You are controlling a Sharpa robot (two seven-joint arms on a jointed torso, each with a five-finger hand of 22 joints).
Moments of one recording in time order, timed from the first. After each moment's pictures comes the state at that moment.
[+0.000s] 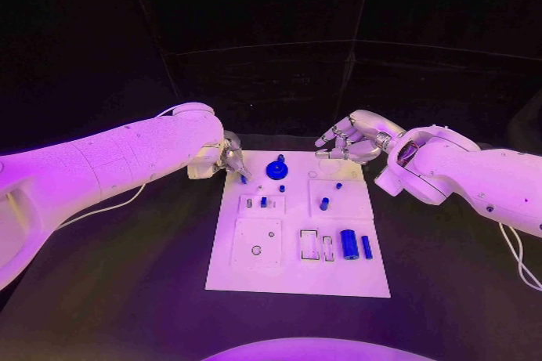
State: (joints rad) left arm 1.37 -0.49 -0.11 1.01 -1.01 0.31 -0.53; left_hand 1.29 0.03 0.34 0.13 0.05 0.86 0.06 0.70 0.40 1.23 -0.02 1.10 0.96 1.47 -0.07 1.57 1.31 0.07 1.44 0.04 1.34 1.28; right arm 1.28 -0.80 -0.02 1.48 -0.98 -0.24 0.03; right_hand 1.39 -0.03 -0.09 0.20 0.33 0.97 0.14 0.09 0.07 1.22 0.06 0.87 0.97 1.47 -0.02 1.27 1.18 0.10 1.24 0.09 1.31 1.02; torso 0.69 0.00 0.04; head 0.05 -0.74
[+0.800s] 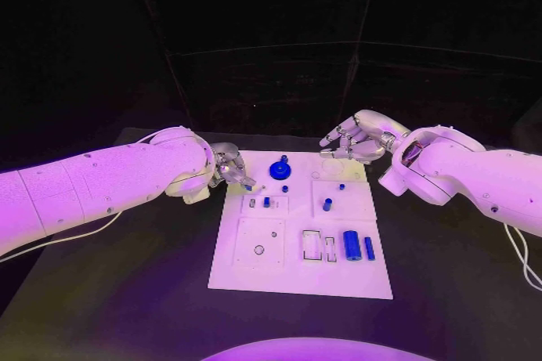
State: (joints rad) left arm 1.32 -0.72 -0.11 1.37 -1.00 0.03 -0.47; left_hand 1.27 -0.03 0.42 0.13 0.05 0.87 0.05 0.71 0.40 1.27 -0.03 1.11 0.96 1.47 -0.07 1.57 1.31 0.07 1.45 0.03 1.36 1.31; right arm 1.28 -0.81 -0.02 1.47 -0.98 -0.24 0.03; right_hand 1.39 -0.03 -0.09 0.20 0.33 0.97 0.14 0.09 0.07 1.22 0.06 0.87 0.97 1.47 -0.02 1.27 1.18 0.10 1.24 0.09 1.31 1.02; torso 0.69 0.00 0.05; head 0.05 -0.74
